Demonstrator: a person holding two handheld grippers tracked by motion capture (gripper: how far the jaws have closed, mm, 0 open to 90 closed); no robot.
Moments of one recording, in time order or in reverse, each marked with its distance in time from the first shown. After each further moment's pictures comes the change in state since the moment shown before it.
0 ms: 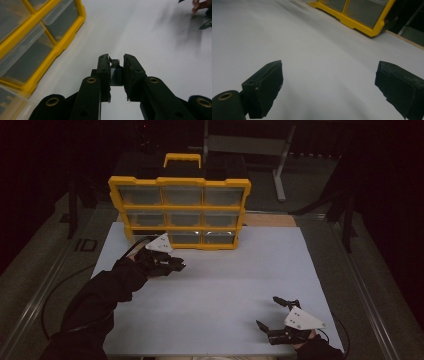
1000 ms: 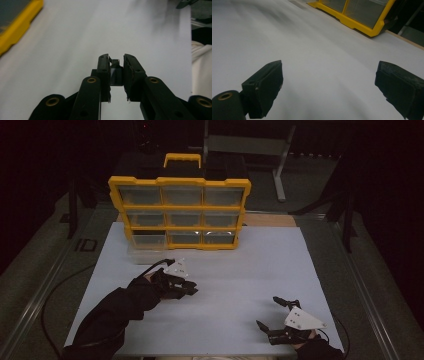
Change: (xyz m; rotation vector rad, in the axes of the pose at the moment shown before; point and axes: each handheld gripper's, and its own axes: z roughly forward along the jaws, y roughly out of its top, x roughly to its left) left arm -0.044 -0.016 0.040 0.044 -0.129 0.043; right arm 0.000 0.000 0.000 0.000 -0.001 0.000
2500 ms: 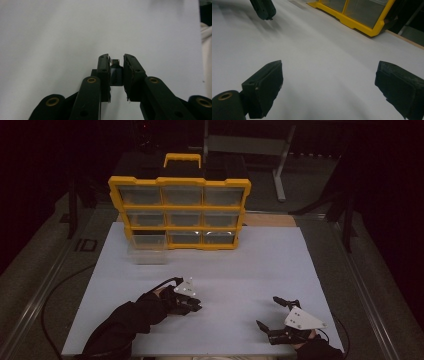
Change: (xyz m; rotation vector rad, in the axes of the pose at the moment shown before) left arm -0.020 -0.033 0.052 0.066 -0.050 0.023; right arm 0.000 0.000 0.000 -0.001 0.001 0.002
